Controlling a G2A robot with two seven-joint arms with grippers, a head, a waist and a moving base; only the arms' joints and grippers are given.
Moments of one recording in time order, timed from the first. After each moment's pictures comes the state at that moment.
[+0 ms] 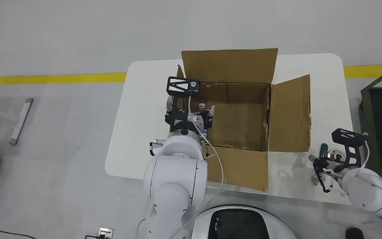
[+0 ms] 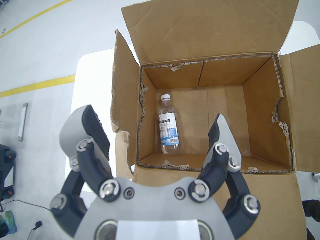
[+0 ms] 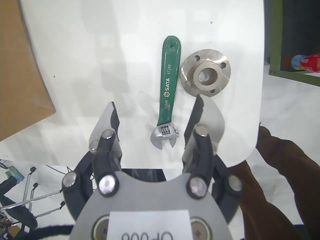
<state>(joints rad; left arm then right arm) 1.01 -1.78 -1.09 -2.12 1.96 0.02 -1.29 -1.60 -1.25 1.75 -2.17 -1.15 0.47 1.24</state>
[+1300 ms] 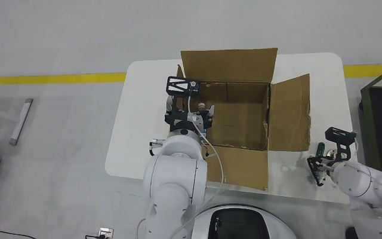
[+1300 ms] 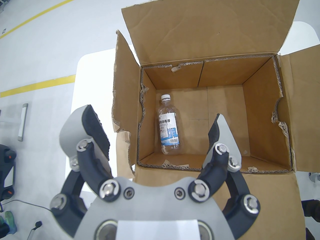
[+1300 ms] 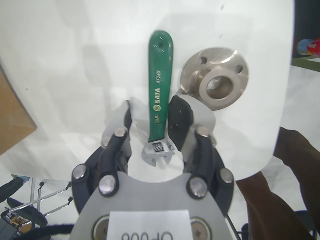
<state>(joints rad) 1.01 -1.78 -1.09 -2.12 1.96 0.02 -1.29 -1.51 -1.25 1.72 -2.05 -1.17 0.50 1.27</state>
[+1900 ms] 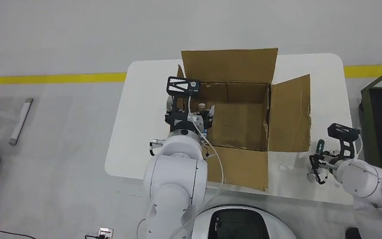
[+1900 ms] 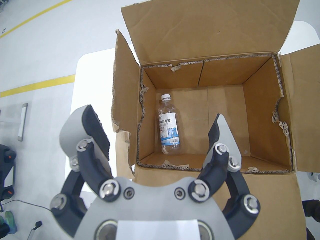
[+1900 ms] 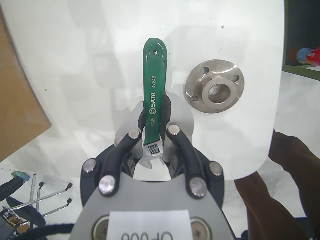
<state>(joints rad) 1.01 -1.78 -1.09 -2.12 1.96 0.02 -1.29 -1.51 -1.25 1.74 -2.11 -1.13 0.49 1.28</state>
